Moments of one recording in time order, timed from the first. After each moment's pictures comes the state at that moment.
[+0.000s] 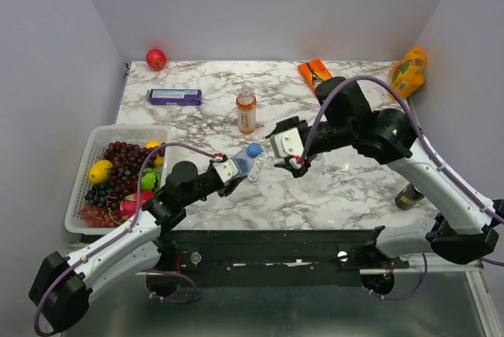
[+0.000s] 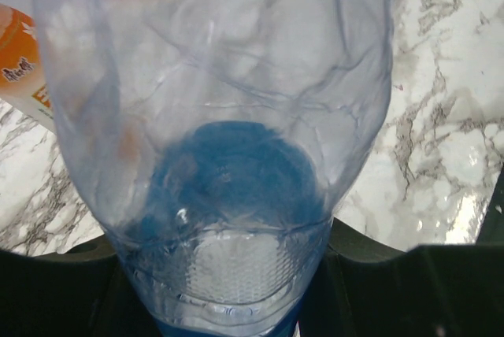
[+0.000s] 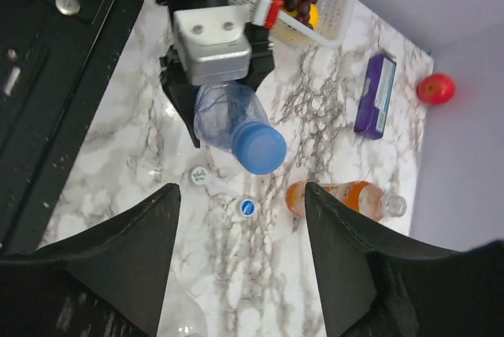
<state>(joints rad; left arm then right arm) -0.74 0.76 0.33 0.28 0.23 0.24 0.88 1.35 1.74 -1.00 -0.57 -0.96</state>
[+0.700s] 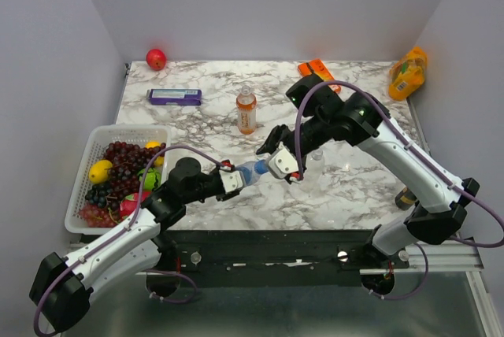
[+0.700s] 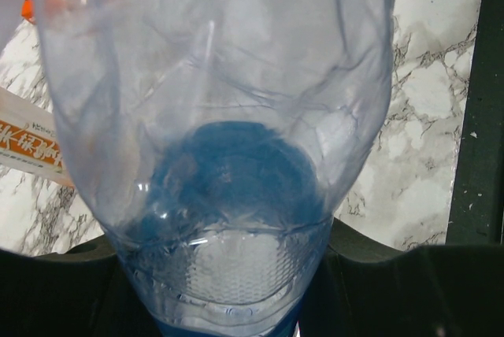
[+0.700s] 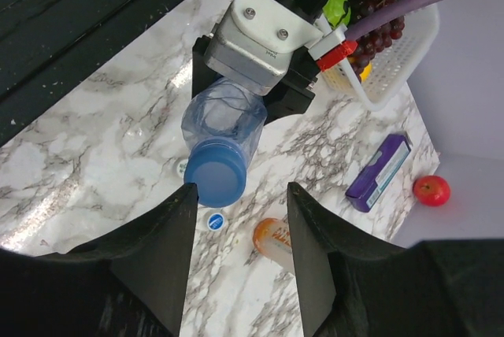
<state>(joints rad) -0.70 0.76 0.39 0.07 0.43 0.47 0.89 1.52 1.85 -1.29 -0.70 -1.56</state>
